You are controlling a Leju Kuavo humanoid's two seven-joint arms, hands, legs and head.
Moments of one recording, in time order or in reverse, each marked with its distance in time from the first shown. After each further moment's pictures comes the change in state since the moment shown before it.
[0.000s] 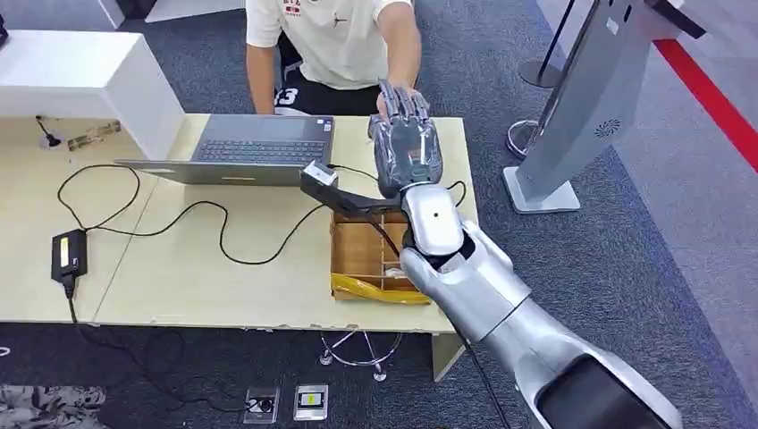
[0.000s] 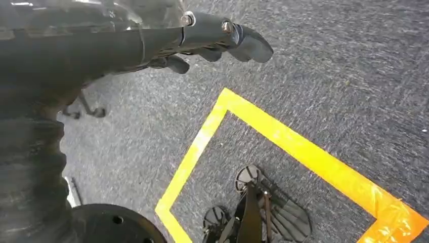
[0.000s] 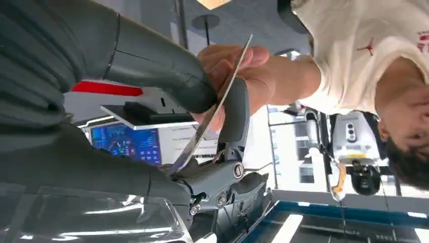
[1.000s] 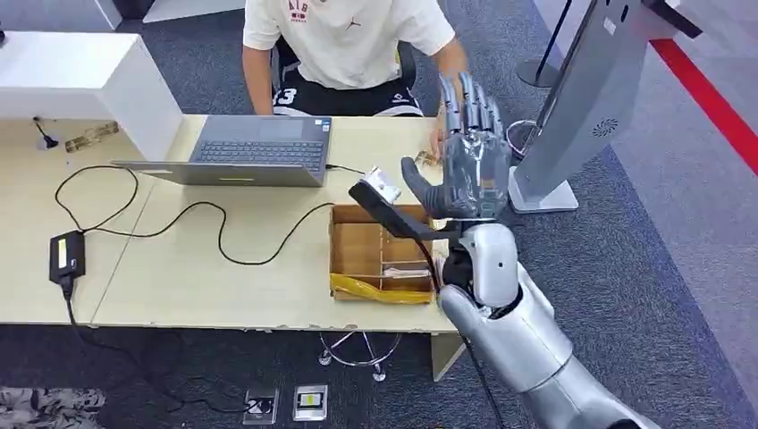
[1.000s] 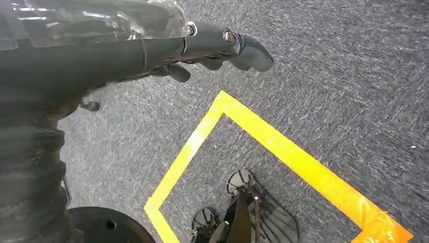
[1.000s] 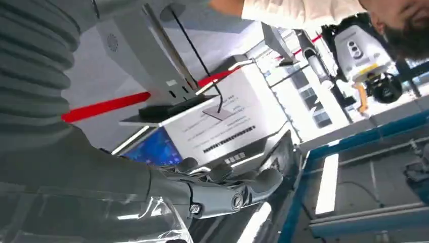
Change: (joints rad) left arm 0.013 -0.010 0.067 0.000 0.020 0.000 -0.072; right arm 0.293 -0.159 -0.161 -0.499 0.024 -0.229 -0.002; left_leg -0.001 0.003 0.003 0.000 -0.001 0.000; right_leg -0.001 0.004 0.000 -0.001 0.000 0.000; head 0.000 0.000
